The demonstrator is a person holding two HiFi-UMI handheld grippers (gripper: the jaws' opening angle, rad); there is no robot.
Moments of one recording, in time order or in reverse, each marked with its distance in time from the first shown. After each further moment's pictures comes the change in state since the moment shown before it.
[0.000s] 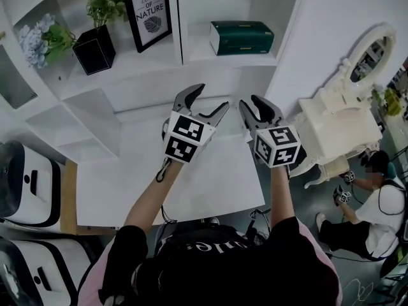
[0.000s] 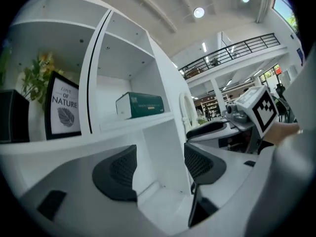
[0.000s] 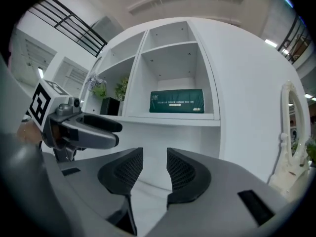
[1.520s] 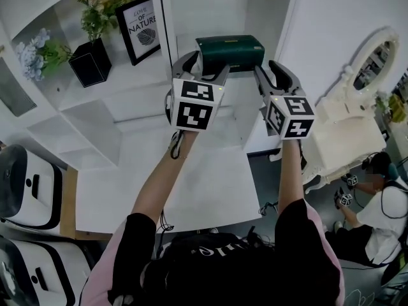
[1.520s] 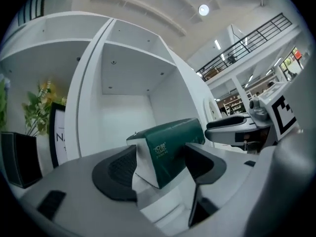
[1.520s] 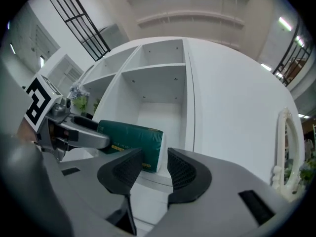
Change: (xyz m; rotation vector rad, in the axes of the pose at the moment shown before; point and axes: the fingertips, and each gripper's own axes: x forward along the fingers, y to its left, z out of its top) left arm 0.056 0.069 0.098 -0.018 -0.081 0.275; right arm 0.023 -0.094 0.116 -0.111 -0.180 -0.117
